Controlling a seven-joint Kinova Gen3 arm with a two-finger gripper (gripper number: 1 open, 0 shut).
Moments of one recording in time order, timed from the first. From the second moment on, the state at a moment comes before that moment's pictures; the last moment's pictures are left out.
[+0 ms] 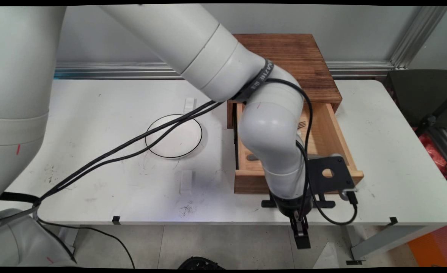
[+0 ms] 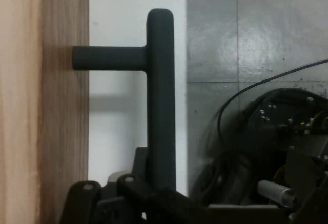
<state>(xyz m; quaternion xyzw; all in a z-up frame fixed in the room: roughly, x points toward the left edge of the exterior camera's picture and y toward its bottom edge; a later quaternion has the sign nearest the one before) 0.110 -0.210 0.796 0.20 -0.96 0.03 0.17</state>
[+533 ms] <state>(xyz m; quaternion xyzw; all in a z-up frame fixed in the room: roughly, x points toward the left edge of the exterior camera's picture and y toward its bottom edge) 0.101 -0.190 0.799 0.21 -0.96 0.01 0.18</state>
